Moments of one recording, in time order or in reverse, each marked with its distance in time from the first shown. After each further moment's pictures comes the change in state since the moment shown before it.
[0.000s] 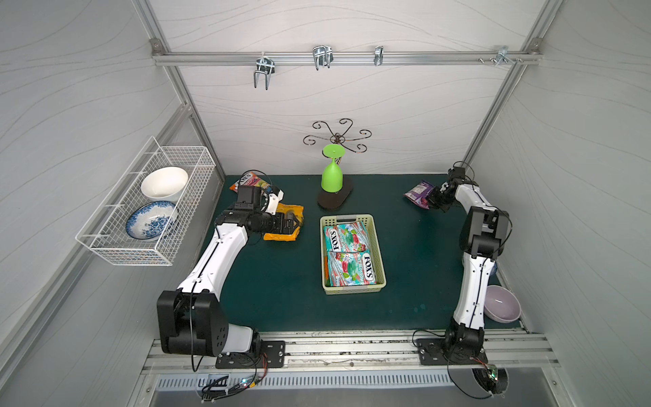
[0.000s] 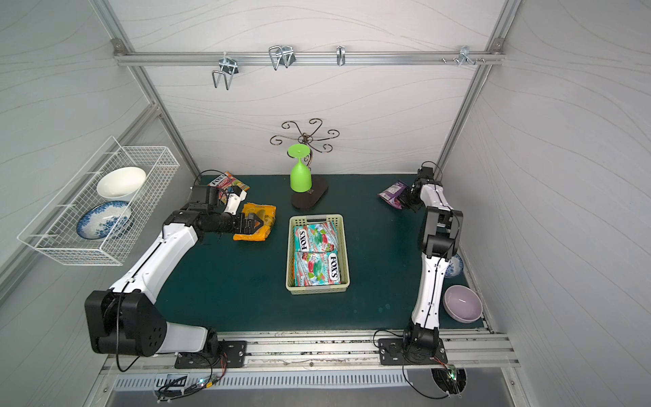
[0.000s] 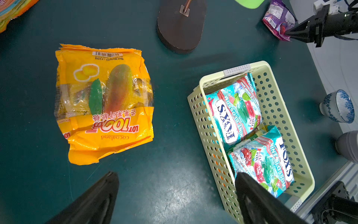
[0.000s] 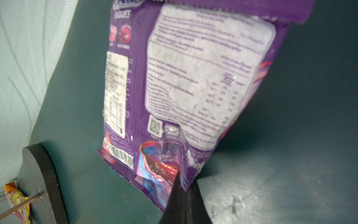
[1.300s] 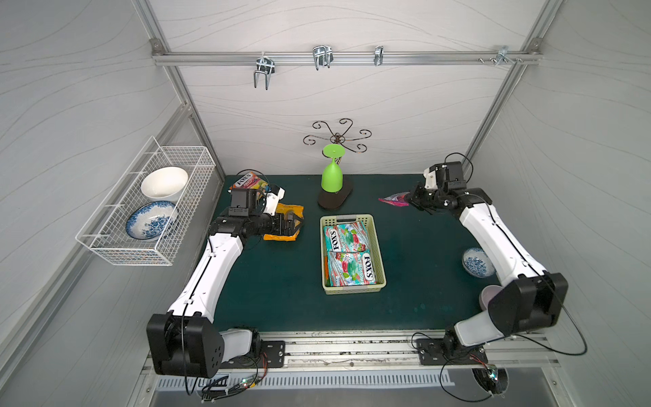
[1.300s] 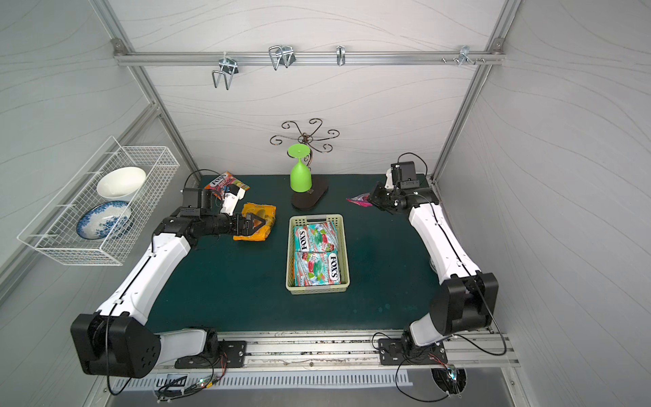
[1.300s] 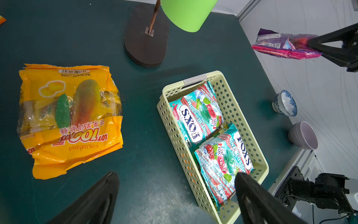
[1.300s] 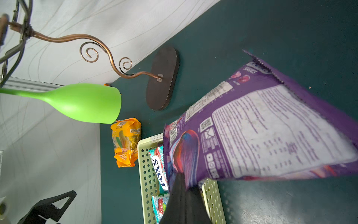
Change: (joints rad) left arm -0.004 -0.119 -0.035 0.026 0.153 -0.033; right arm 0.399 -0.931 -0.571 -0.004 0.057 0.108
